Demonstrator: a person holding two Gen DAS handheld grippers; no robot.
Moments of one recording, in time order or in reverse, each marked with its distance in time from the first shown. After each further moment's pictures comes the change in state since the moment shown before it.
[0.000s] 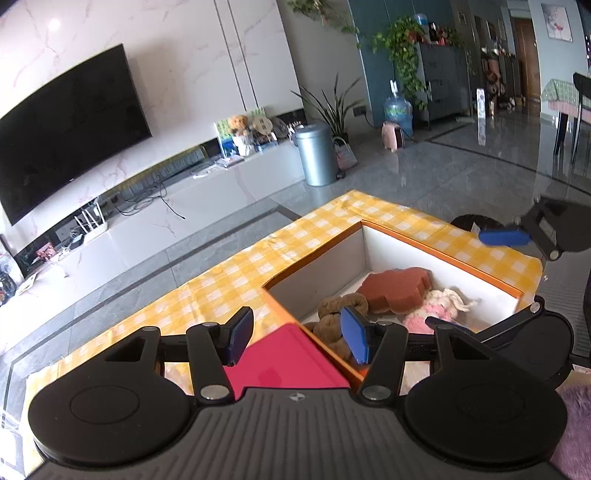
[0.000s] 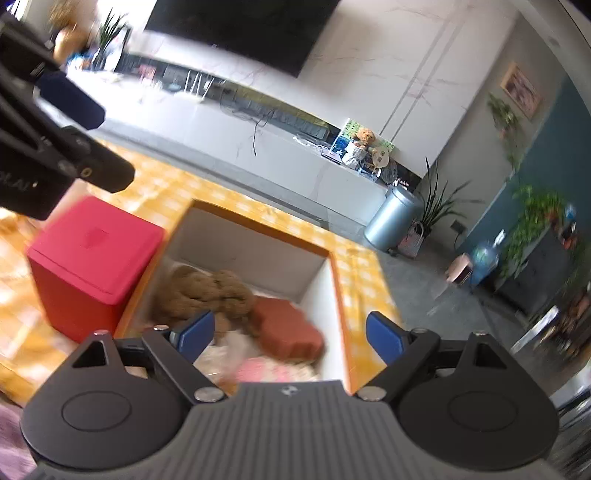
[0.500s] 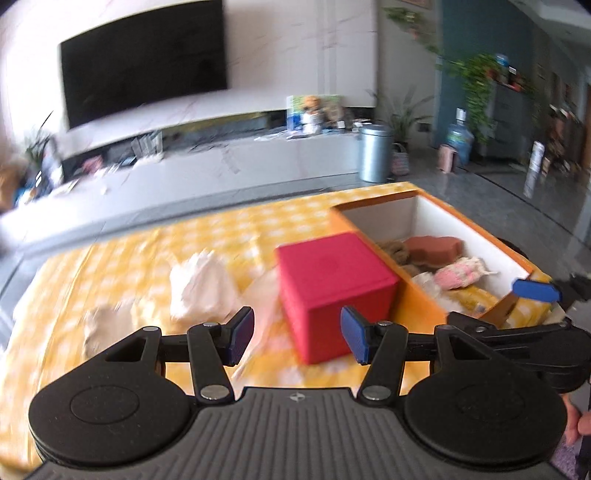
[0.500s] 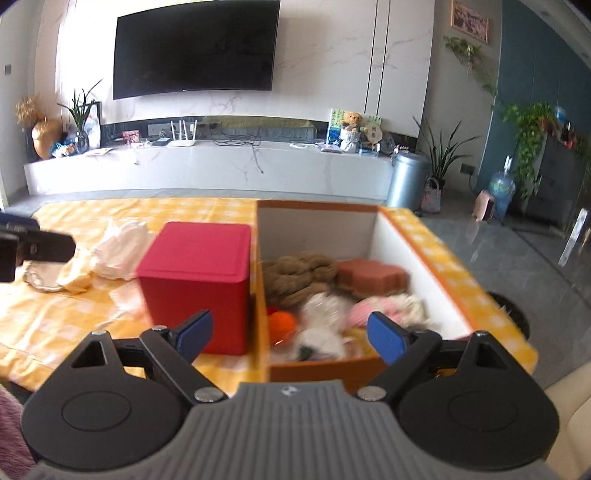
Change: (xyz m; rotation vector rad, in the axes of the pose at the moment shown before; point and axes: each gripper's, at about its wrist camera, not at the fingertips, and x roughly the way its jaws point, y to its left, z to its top) left arm -0.058 0.052 -0.108 -0.323 0.037 0.090; right arm -0.050 0.071 -0.043 0.343 -0.033 0.104
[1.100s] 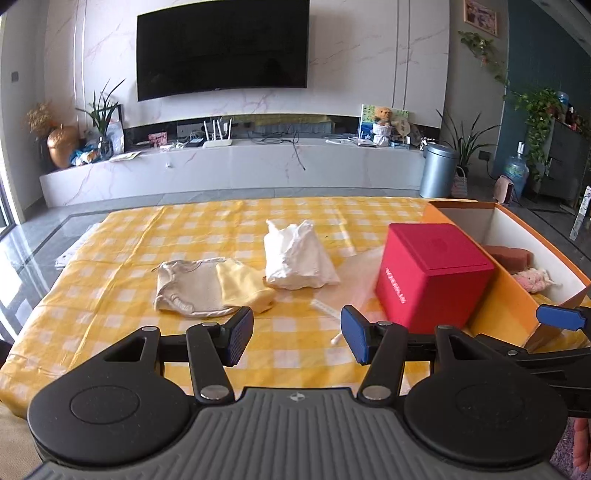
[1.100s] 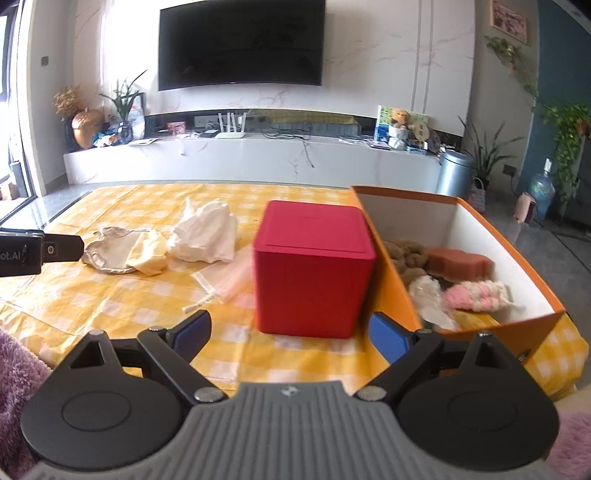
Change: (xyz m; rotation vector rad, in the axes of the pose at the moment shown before) left arm -0.025 0.095 -0.053 -0.151 -0.034 0.125; right arm 0.000 0.087 -0.023 -0.054 0.007 0.124
